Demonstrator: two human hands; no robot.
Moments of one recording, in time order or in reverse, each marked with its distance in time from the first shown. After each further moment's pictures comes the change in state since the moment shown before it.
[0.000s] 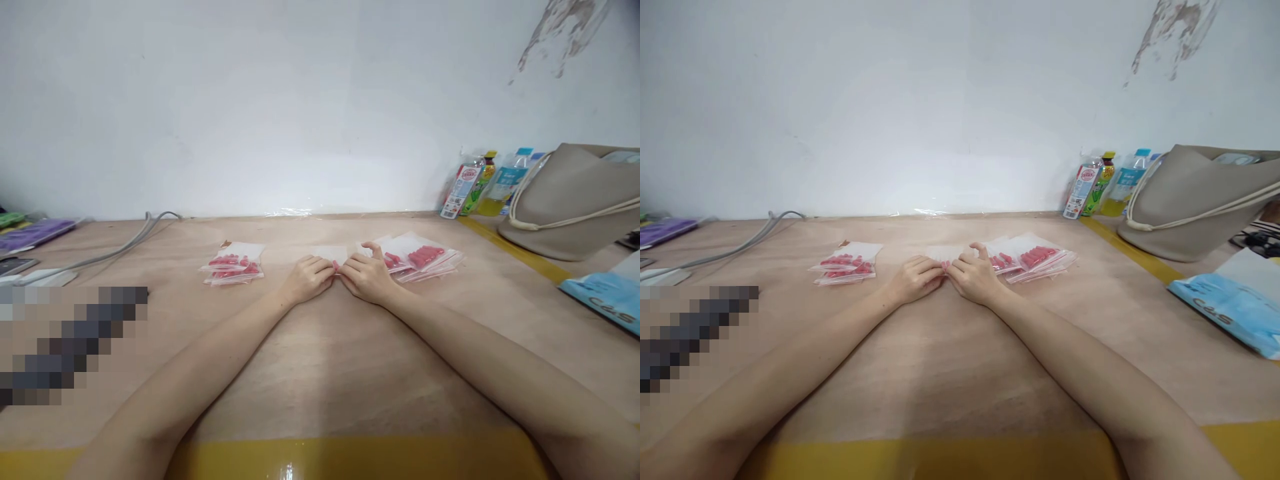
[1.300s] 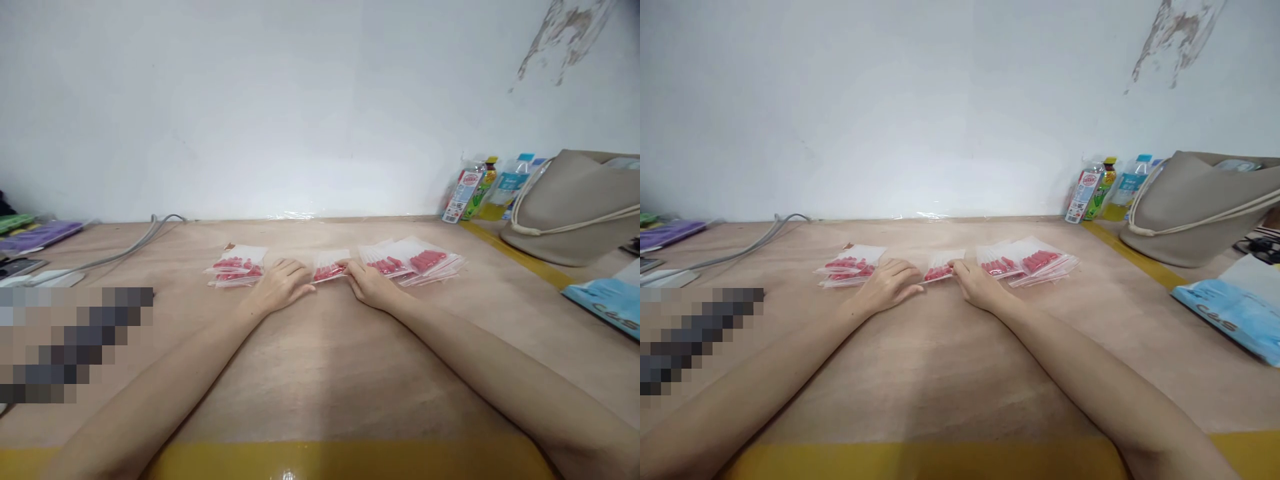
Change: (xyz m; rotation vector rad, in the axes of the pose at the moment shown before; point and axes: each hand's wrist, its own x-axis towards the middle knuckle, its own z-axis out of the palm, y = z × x) left_hand -0.033 -0.016 -0.047 0.023 -0.222 -0.158; right_hand -0.009 0.000 0.007 0.479 -0.199 0.191
